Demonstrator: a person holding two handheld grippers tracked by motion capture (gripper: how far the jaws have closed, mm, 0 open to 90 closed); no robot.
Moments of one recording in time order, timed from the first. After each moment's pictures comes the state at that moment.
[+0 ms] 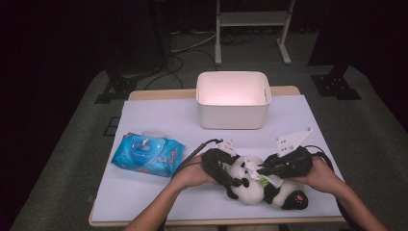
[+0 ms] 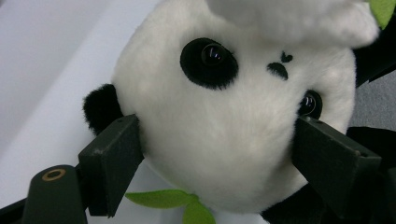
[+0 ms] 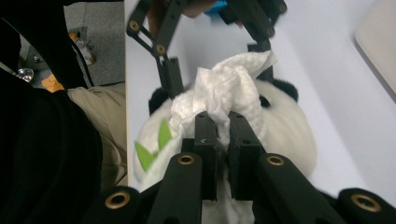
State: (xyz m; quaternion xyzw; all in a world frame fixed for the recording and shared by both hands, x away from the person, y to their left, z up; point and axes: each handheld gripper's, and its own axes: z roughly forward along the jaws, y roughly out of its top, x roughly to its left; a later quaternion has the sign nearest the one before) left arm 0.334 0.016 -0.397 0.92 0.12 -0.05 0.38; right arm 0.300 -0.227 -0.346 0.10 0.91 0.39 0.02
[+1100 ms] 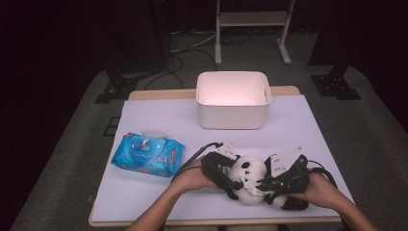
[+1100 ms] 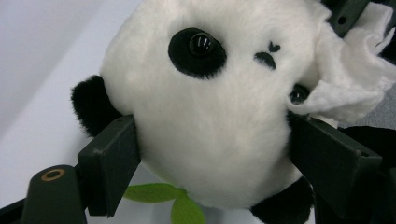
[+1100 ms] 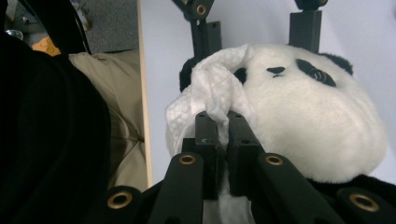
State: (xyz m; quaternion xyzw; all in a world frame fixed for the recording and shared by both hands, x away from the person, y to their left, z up) left arm 0.326 0.019 -0.403 0.91 0.12 -0.04 0.39; right arm 0.268 -0.213 -0.361 0.08 0.94 0.34 0.03
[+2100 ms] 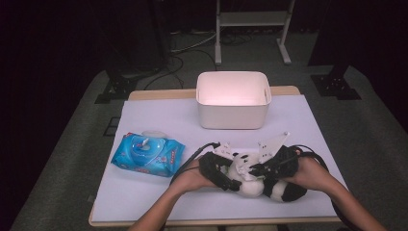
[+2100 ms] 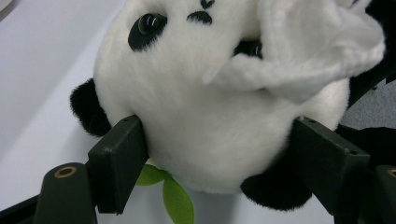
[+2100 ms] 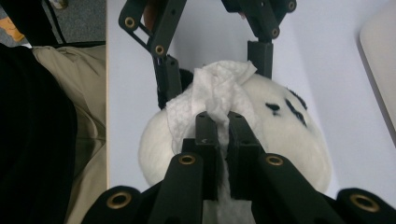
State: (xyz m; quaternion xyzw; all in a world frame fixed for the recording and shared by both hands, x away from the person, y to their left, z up) left arm 0.328 0.023 -0.407 0.91 0.12 -0.02 0.39; right arm 0.296 -0.188 -0.339 0.06 0.95 0.30 0.07
